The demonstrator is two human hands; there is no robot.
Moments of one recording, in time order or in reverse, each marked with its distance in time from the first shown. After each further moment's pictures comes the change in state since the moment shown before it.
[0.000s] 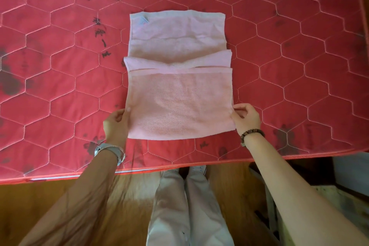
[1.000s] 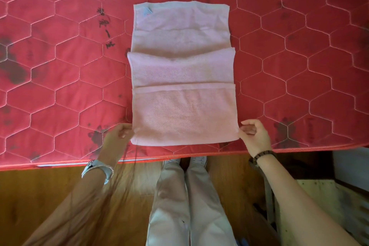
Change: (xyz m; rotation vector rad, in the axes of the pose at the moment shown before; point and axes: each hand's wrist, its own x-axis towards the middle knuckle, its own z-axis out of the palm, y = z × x) left_hand -0.031 -0.052 -0.039 0.203 -0.301 0.085; right_hand -0.042 0.051 -0.034 -0.128 -0.135 -0.025
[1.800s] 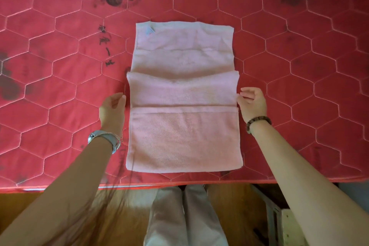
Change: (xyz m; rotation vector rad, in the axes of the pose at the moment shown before) left_hand 0.108 0.085 -0.001 -0.270 0.329 -0.002; right_hand 0.117 -0.110 0.014 0.153 0.139 -0.091
